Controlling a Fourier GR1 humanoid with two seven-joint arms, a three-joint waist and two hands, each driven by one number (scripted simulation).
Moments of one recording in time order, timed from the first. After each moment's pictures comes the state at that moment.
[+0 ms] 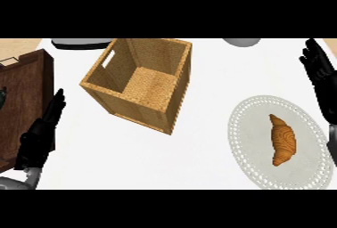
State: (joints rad) left arm -0.07 0.63 -0.36 -1.52 0.26 0.43 0.00; right arm -0.32 -0.57 0.08 -1.54 -0.18 -0.18 0.15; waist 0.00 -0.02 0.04
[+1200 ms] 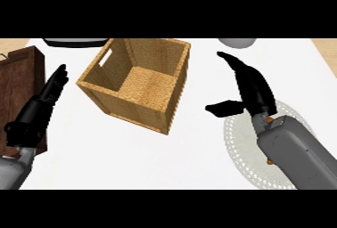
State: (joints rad) left arm -0.21 0.65 -0.30 -1.52 0.25 0.28 -0.06; right arm -0.58 -0.43 0.48 -1.44 0.35 -0.27 0.51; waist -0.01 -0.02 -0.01
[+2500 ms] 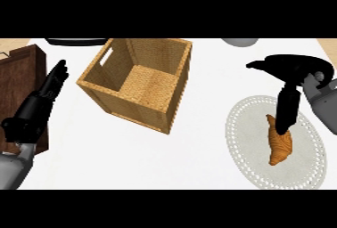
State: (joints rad) left arm -0.23 0.62 -0.26 -1.53 0.21 0.24 -0.04; right arm -0.84 -0.75 0.54 -1.42 -0.08 0.71 0.92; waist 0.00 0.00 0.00
